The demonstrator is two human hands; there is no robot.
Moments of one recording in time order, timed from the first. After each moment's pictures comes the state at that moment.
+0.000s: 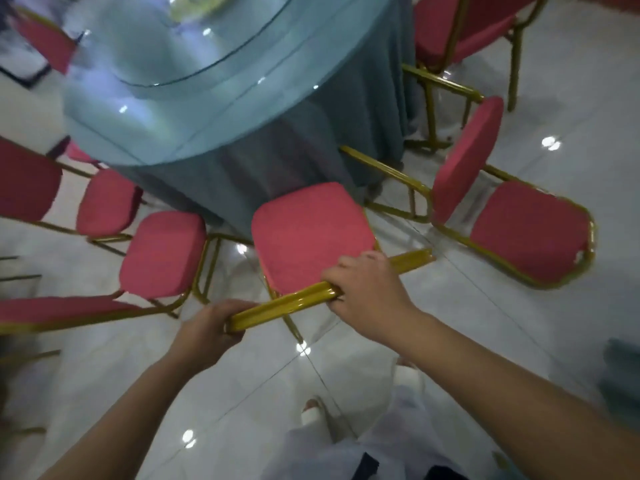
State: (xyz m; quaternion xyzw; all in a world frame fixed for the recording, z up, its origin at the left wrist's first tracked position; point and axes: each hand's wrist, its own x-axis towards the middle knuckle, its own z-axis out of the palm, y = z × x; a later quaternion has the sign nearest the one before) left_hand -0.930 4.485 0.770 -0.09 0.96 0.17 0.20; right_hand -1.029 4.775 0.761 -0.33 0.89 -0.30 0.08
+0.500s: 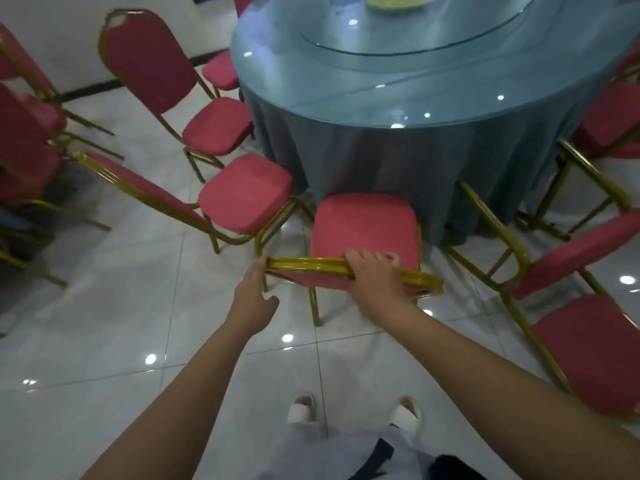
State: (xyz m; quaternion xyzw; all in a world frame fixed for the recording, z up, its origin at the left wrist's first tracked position) left_hand -0.831 4.408 0.719 -0.41 0.86 0.31 0.00; right_hand -0.991 4.588 0.737 -0.41 0.89 -0.16 0.11
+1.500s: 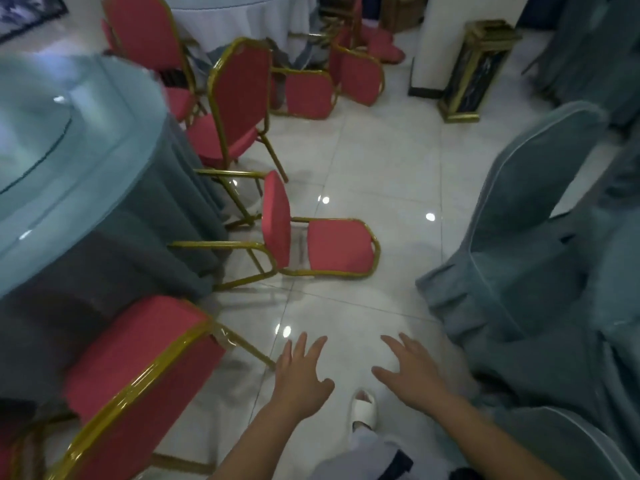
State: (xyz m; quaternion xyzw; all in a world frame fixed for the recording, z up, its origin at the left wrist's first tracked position) left_hand -0.894 4.693 0.678 0.23 0.91 0.14 0.33; right_hand -0.781 4.895 0.681 0.31 0.87 -0.32 0.22
